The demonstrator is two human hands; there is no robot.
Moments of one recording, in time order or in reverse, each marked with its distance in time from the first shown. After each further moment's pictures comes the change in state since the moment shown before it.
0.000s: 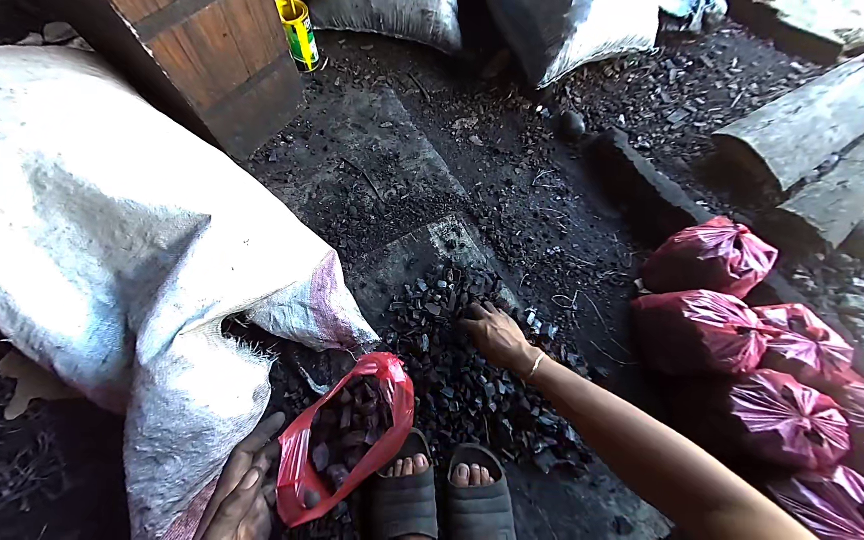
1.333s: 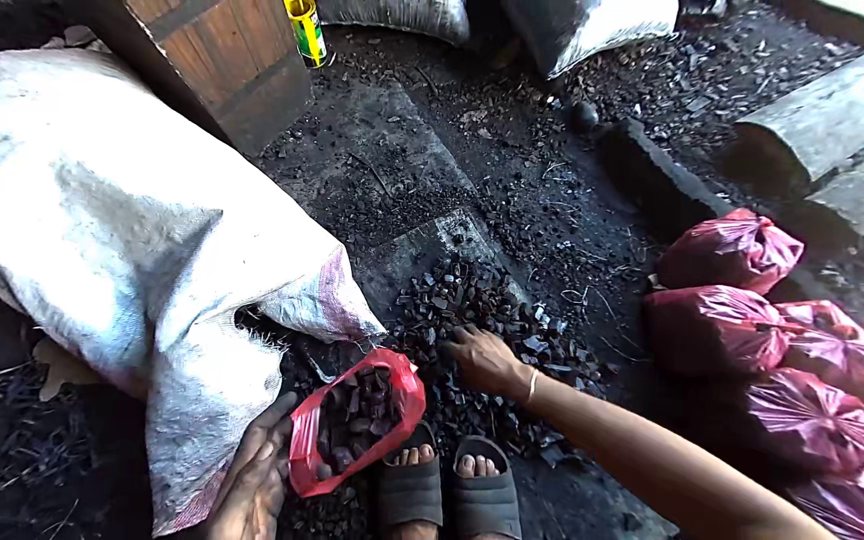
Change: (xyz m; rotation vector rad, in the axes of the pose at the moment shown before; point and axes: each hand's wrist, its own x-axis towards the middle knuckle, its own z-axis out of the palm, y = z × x) left_hand 0.006 0.010 0.013 0.048 0.051 0.009; right_hand -0.023 -0.059 0.000 0.068 -0.114 -0.162
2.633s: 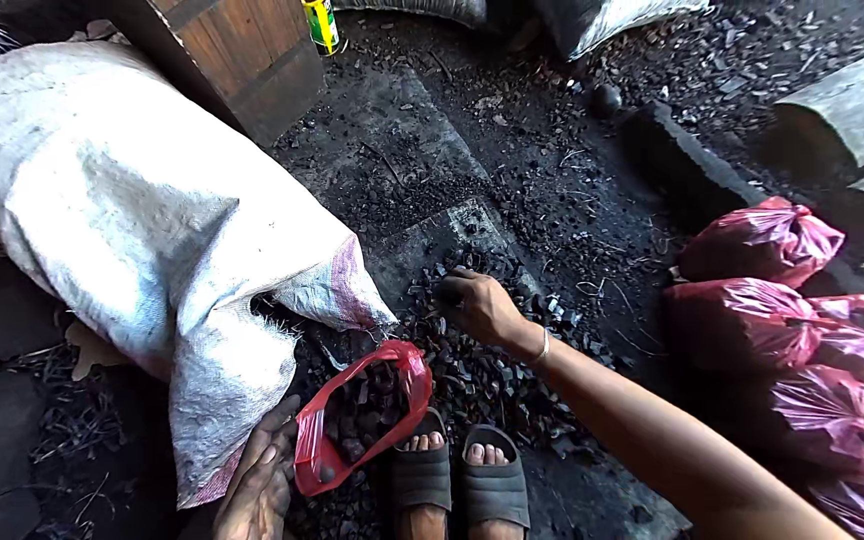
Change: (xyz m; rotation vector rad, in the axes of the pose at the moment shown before) left_hand -0.022 -0.009 -0.011 -0.010 0.033 0.020; right_hand 0.018 -0.042 -0.087 0.333 0.460 -0.124
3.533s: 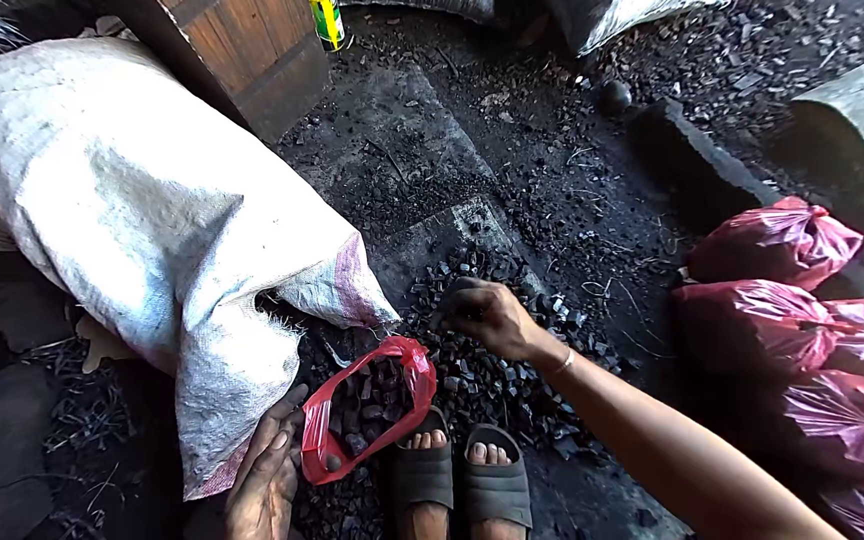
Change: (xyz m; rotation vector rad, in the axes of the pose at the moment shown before) left_hand 0.007 0.002 0.013 0.021 0.033 0.022; right_hand -0.016 0.007 -0.003 0.420 -0.047 -0.111
